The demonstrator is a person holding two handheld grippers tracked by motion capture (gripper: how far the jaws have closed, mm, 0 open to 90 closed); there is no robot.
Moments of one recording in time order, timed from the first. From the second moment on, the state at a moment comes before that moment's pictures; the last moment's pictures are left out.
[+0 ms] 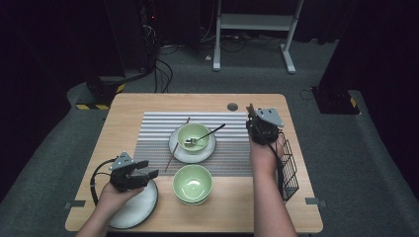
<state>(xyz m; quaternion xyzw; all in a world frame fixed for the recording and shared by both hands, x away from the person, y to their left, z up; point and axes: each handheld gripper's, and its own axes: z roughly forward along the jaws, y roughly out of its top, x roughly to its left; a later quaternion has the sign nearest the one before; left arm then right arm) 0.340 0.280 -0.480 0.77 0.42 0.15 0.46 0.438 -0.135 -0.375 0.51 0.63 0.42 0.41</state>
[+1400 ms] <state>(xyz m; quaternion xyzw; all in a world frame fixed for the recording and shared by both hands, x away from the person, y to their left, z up) 0.339 0.278 -0.479 0.77 0.42 0.14 0.46 0.426 -0.132 -0.376 0.49 0.65 0.40 0.42</state>
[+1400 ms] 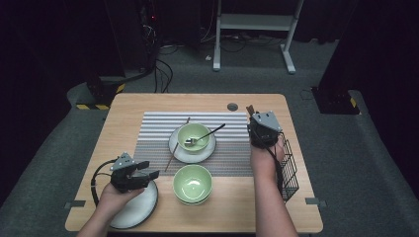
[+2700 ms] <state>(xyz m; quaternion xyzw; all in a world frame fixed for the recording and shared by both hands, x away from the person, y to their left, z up) 0.339 0.281 -0.478 0.76 0.42 0.14 0.47 0.419 -0.119 -0.386 0.47 0.67 0.38 0.43</state>
